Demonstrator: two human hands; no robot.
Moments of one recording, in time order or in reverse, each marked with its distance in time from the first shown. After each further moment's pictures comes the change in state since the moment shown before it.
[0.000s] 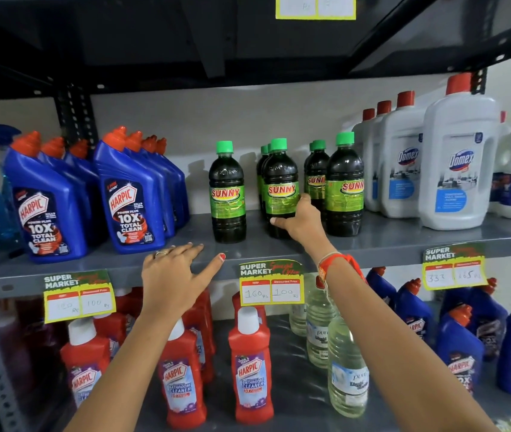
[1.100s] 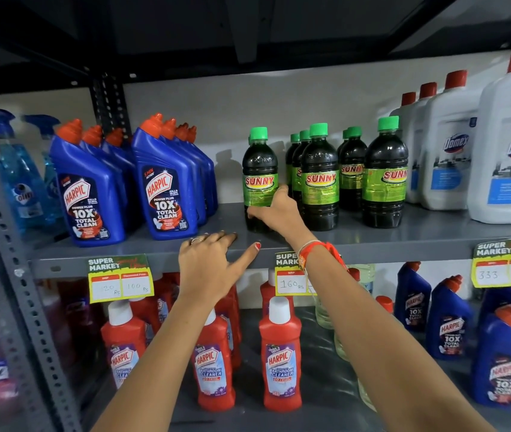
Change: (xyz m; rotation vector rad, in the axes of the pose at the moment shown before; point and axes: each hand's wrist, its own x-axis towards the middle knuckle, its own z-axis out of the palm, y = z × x) left_hand -0.001 0.002 -0.001 0.015 0.000 0.026; right_hand -0.012 -0.046 0.074 0.140 -0.156 -0.051
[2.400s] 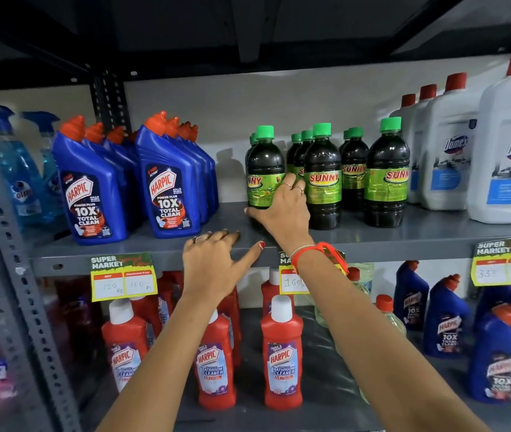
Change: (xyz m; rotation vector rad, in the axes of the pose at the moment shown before) left_hand 0.001 -0.003 0.003 0.016 0.009 0.010; right_hand -0.012 -0.004 0.008 -0.431 0.357 -0.169
